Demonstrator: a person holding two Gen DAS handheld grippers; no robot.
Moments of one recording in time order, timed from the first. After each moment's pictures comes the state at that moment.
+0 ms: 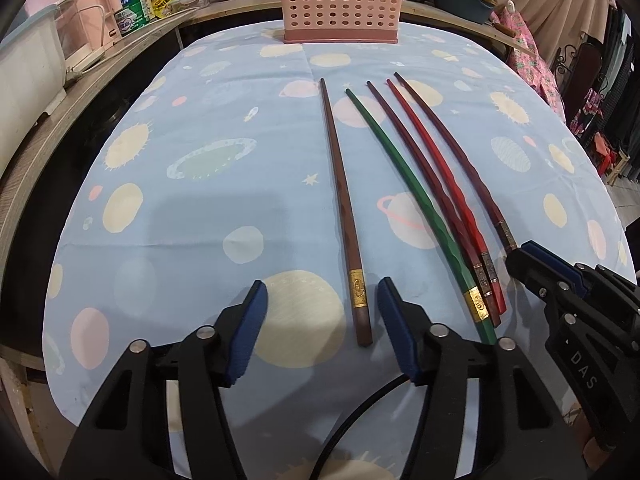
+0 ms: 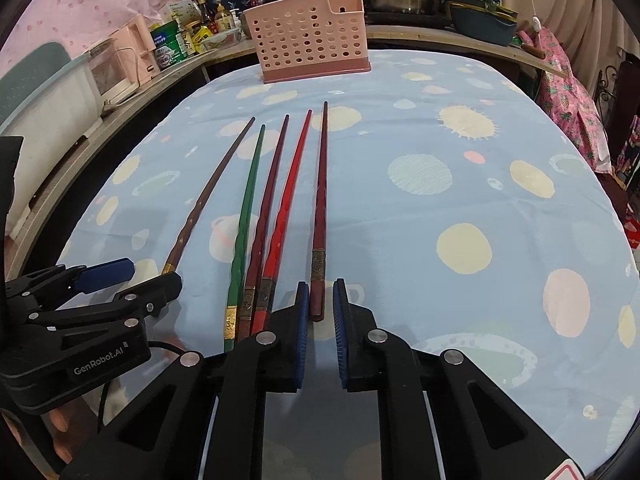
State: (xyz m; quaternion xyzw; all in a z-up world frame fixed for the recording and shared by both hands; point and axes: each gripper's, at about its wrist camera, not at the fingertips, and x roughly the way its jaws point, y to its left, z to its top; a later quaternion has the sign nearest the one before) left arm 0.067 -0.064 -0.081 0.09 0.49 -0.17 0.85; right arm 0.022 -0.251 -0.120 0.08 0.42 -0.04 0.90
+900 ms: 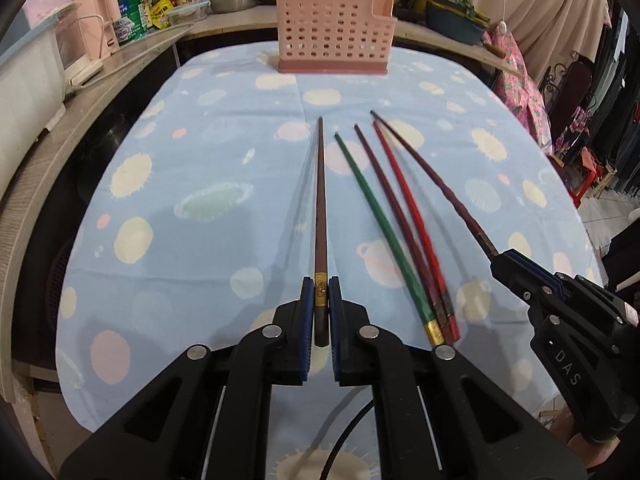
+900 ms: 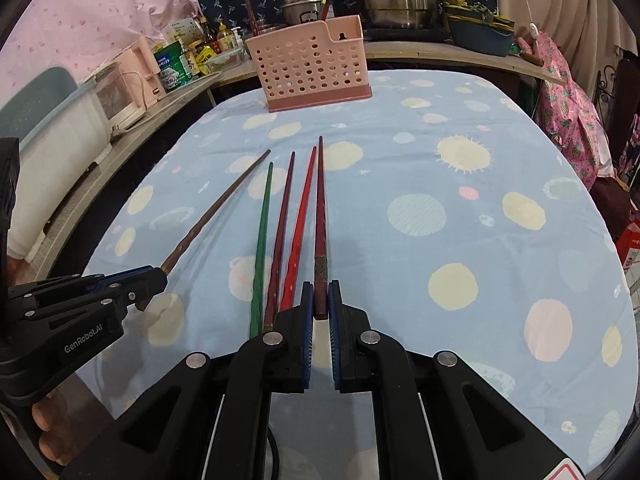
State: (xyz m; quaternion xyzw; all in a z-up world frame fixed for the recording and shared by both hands) left arm 0.075 -0.063 -0.033 0.06 0.47 -0.19 0.86; right arm 0.023 -0.258 -0.083 0.10 0.39 -0.03 0.91
